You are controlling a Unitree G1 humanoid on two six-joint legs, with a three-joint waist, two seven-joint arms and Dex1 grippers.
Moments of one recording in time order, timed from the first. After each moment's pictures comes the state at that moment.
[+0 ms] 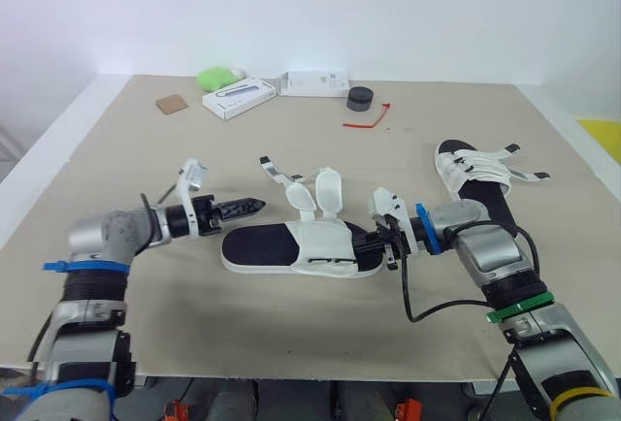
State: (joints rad) left arm -0.70 0.46 0.17 0.43 -0.70 1.12 -0.79; right arm -0.62 -0.61 0.29 0.25 0.23 0.39 1.34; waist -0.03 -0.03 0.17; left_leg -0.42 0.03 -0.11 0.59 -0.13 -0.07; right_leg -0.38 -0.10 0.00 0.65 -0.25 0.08
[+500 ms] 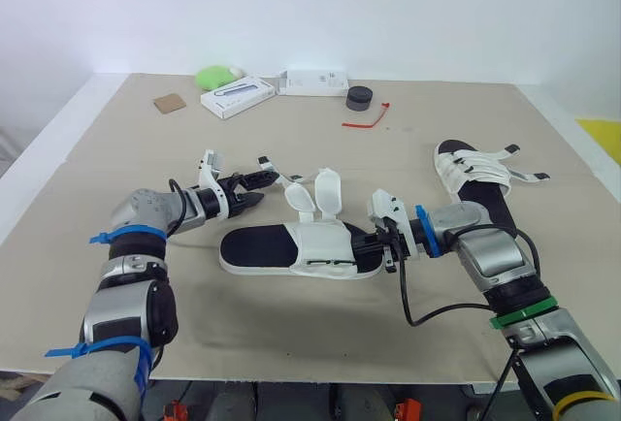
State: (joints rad) left arm -0.96 0.30 0.39 0.87 -0.70 1.06 -0.55; right arm -0.61 -0.62 0.29 0.19 0.23 0.43 1.32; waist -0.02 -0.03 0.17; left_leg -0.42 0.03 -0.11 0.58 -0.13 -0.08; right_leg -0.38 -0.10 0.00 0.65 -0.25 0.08
